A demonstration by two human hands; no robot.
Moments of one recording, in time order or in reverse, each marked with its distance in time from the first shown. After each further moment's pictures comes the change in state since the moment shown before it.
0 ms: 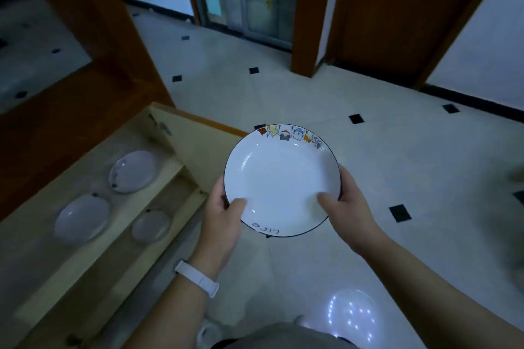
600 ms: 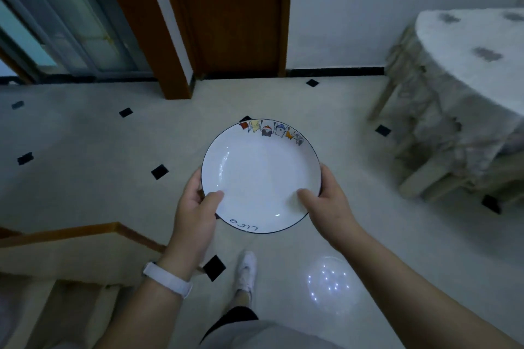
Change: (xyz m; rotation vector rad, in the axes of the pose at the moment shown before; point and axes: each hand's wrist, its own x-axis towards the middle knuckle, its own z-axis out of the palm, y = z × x) left_hand 0.062 0.037 0.218 0.039 -0.479 0.031; right_hand 0.001 0.023 -0.177 0.153 0.508 0.085
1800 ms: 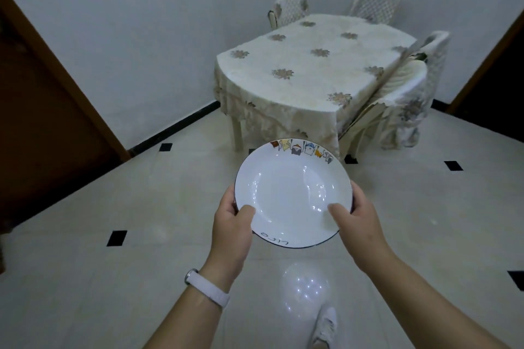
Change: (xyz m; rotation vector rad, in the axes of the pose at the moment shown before) left_hand 0.205 0.033 0.326 0.069 -0.846 -0.069; right_hand 0.121 -0.021 -0.200 0.221 0.906 0.025
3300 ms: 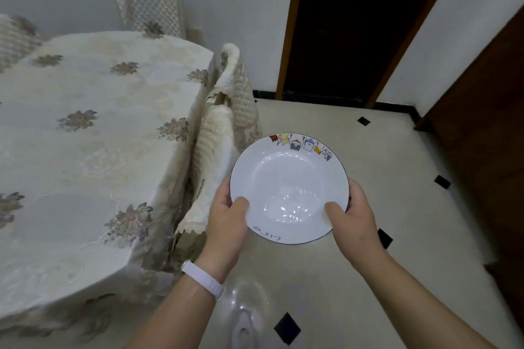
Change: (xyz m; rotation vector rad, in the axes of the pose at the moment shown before) left_hand 0.389 -0.011 0.629 -0.019 -0.680 -0.117; right_hand 0.431 0.001 -0.432 -0.086 0.770 0.173
